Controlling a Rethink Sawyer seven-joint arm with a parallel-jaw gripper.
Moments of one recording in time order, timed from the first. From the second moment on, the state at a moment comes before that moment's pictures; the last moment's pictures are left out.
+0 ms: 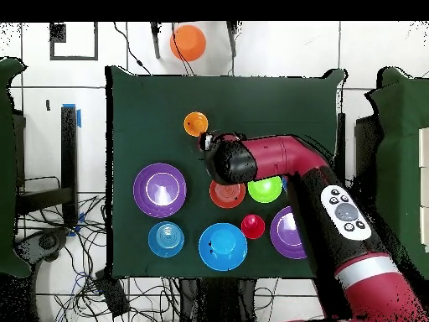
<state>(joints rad) -0.64 -0.65 0.57 1.66 -0.55 0.44 1.94</state>
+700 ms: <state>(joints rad) -0.60 -0.66 0.50 1.78 -0.55 0.33 1.94</state>
